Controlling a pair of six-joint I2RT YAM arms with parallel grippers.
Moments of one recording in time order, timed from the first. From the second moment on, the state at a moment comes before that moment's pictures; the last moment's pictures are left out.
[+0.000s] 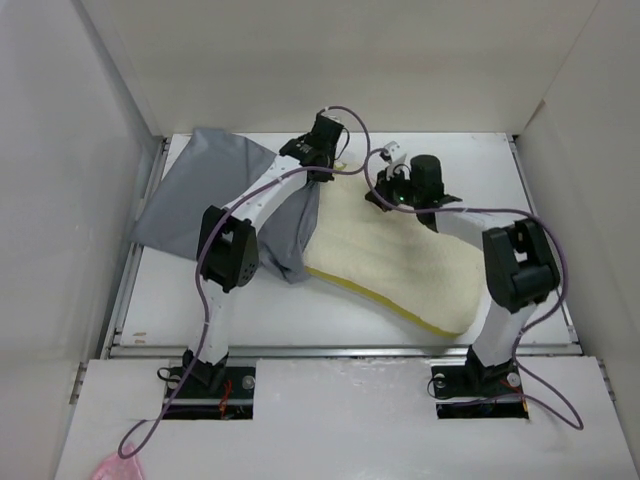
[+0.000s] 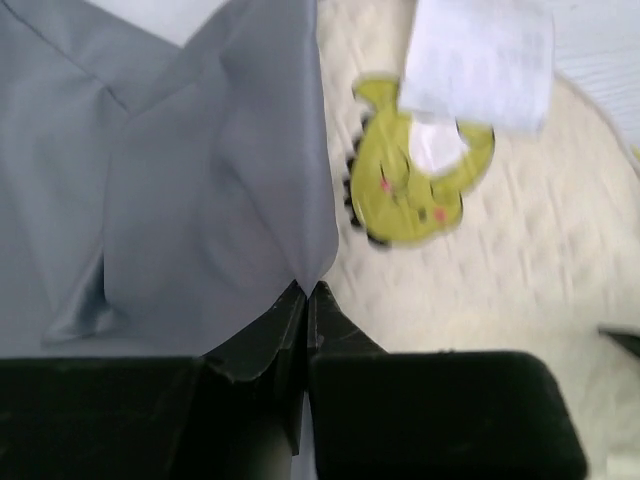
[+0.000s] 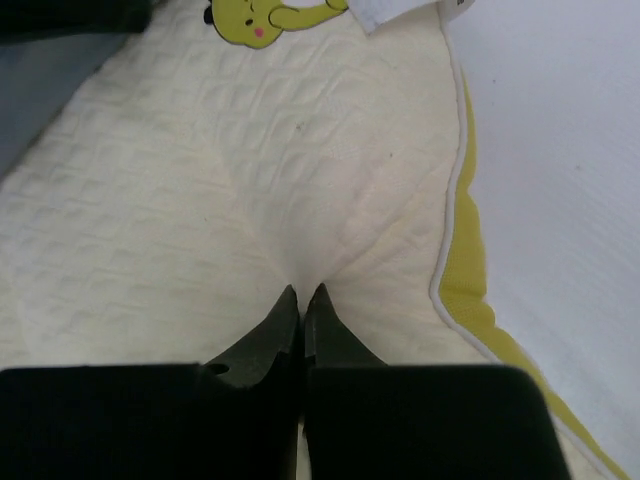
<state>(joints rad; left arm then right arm) -0.56 2.19 2.06 -0.72 -0.30 -0.26 0.31 1.90 1.23 0.22 -0.48 -0.06</state>
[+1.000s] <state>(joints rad) -0.97 1.65 1.30 -0.42 -0.18 -0.41 0.37 1.57 0.69 0.75 -0.36 0.46</state>
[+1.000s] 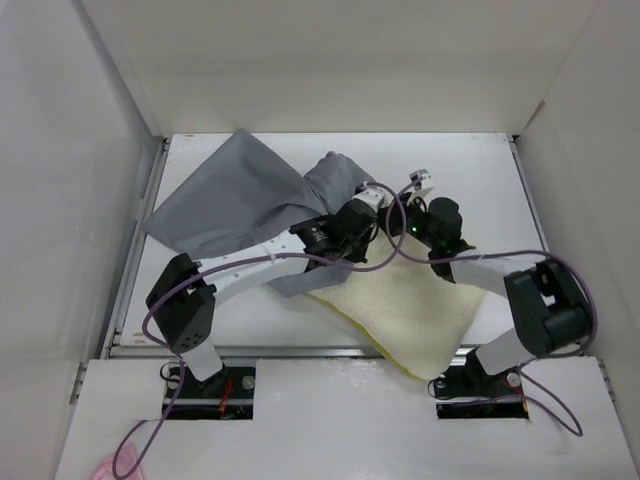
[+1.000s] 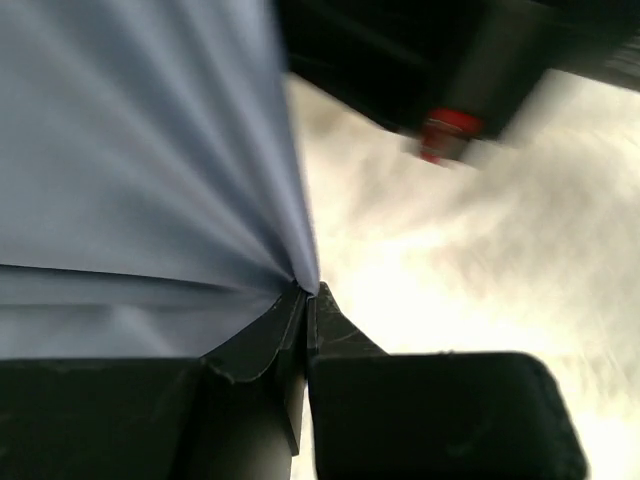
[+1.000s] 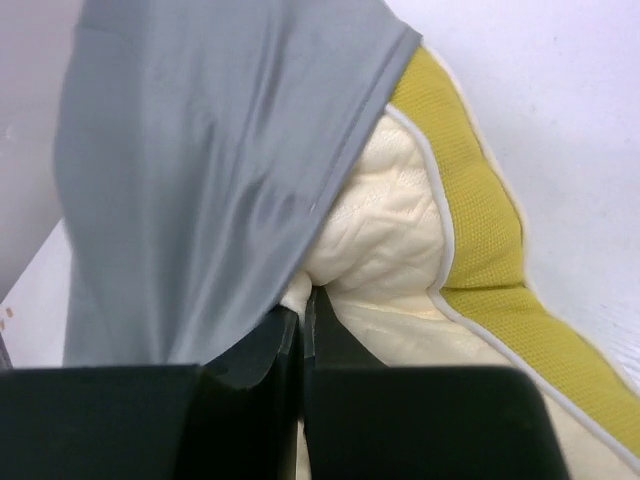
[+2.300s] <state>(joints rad) -0.91 2.14 2.15 -0.71 -0.65 -0.23 0.51 1.18 0.48 0.64 -0.02 0.35</state>
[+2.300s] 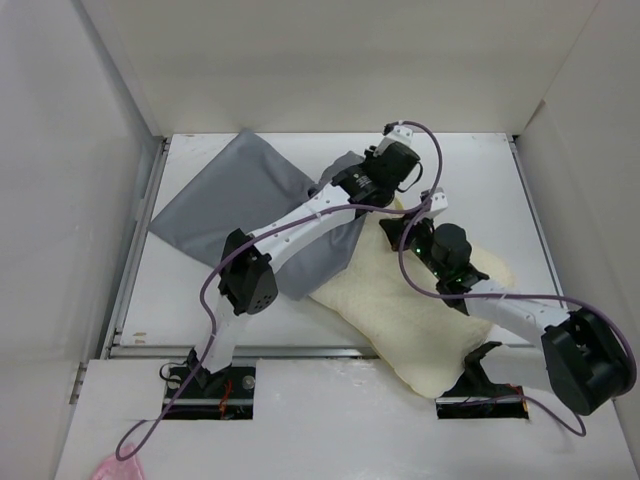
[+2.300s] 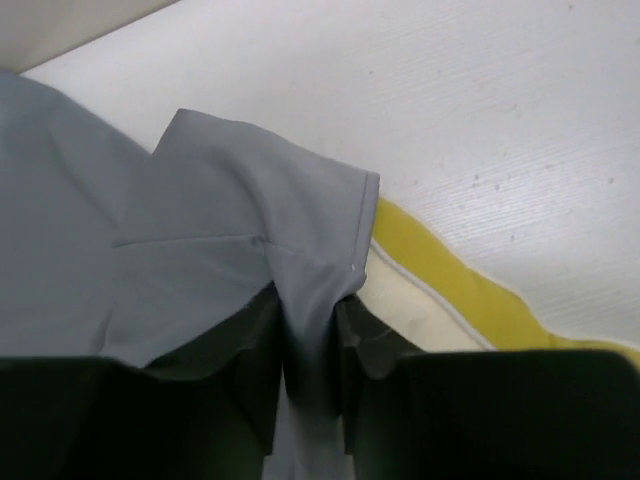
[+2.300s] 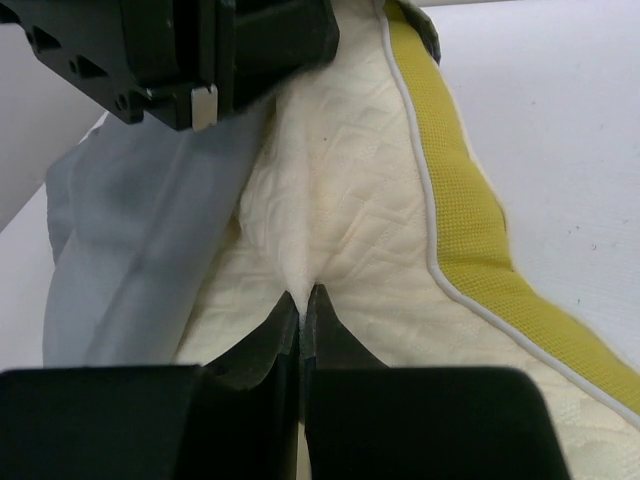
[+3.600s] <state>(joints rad) -1.05 1.80 1.45 -0.29 0.13 -0.24 0.40 1.21 0.43 0.71 0.24 0.47</state>
